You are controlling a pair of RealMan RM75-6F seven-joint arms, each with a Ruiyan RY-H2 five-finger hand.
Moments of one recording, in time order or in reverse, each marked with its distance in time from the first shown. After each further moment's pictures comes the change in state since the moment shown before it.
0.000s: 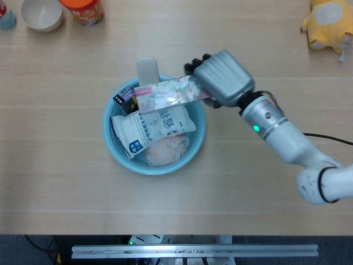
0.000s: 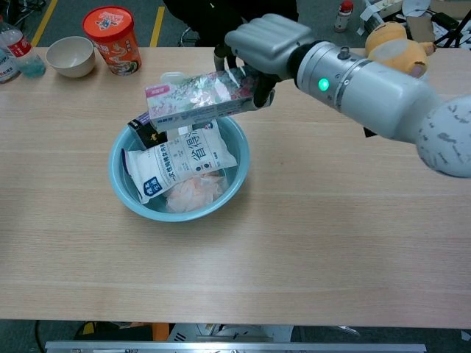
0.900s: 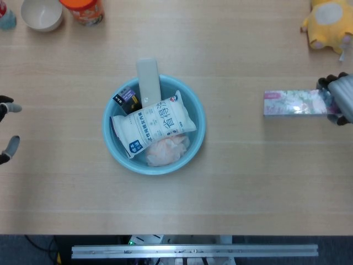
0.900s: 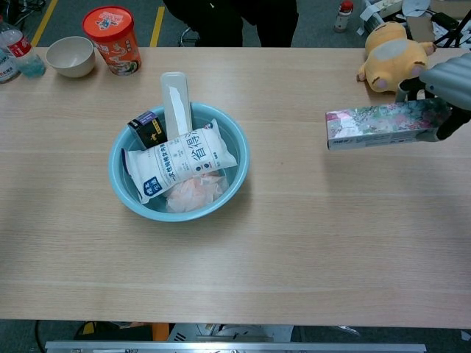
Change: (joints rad) left arm -0.084 -0.034 -0.013 -0.020 0.002 -0.083 0.049; right arm -0.406 0.299 -0.252 0.091 -0.315 -0.013 0.282
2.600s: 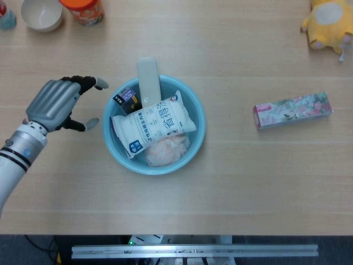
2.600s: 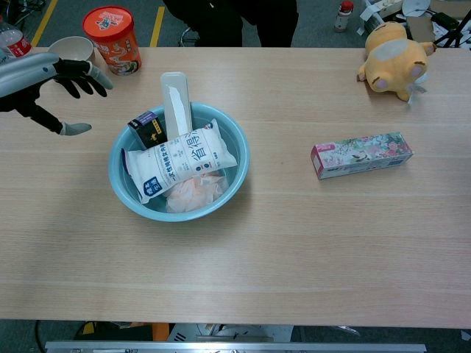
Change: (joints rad) left arm -0.442 -0.126 -0.110 0.040 -0.319 -0.586 -0.136; right arm -0.277 0.387 0.099 -0.252 -0.269 0.252 0.260
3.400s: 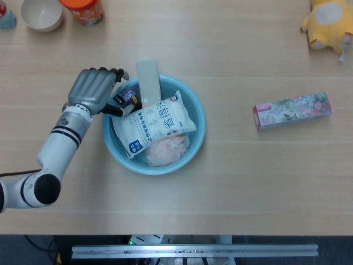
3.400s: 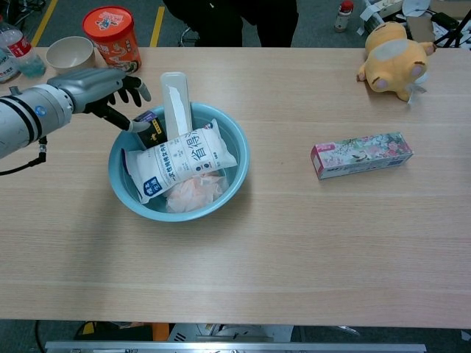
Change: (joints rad) left arm -0.291 -0.257 0.019 0.084 -0.647 0.049 0.606; right arm -0.079 0.011 0.015 0.114 -0.048 -0.005 0.148
